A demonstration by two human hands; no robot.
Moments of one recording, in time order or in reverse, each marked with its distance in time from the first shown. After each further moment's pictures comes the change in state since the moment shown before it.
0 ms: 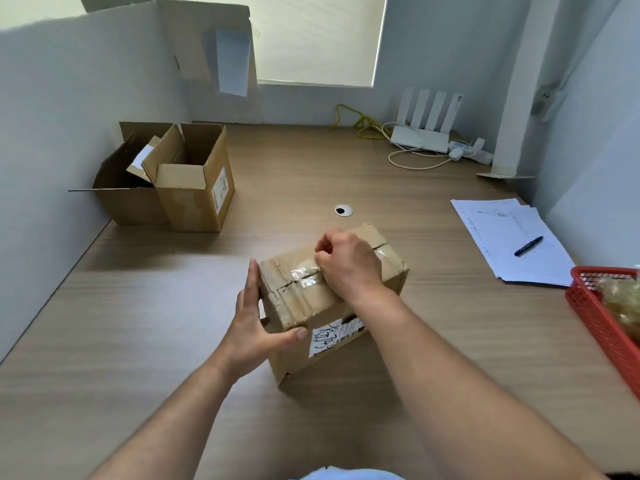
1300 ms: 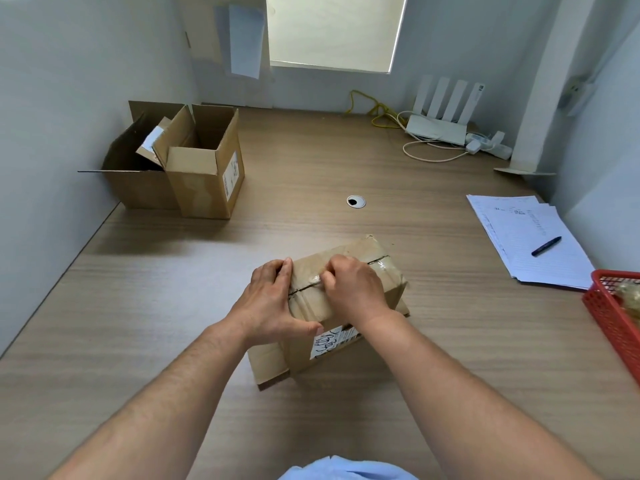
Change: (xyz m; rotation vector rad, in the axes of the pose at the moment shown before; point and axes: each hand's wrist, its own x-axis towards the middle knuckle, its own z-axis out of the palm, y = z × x) left_hand 0.035 0.007 -0.011 0.784 -0.174 0.039; right_hand -0.020 0.013 0.036 -0.168 -0.109 -0.143
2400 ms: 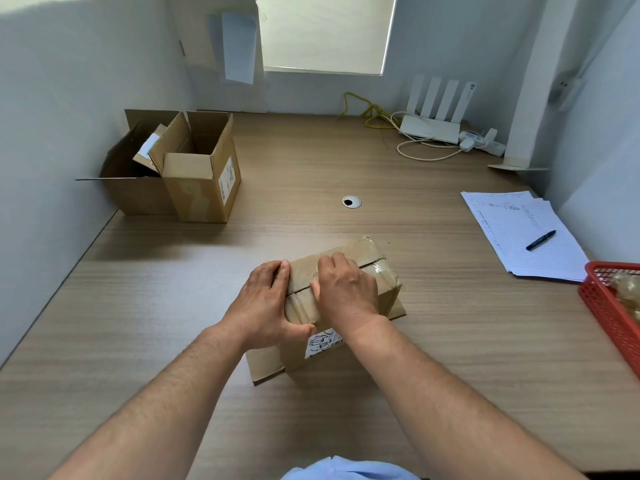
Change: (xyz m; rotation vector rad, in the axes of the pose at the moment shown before) left_hand -0.005 -0.001 0.005 0.116 0.046 0.058; right_hand -0.011 -0.006 0.011 -0.280 0.116 -0.056
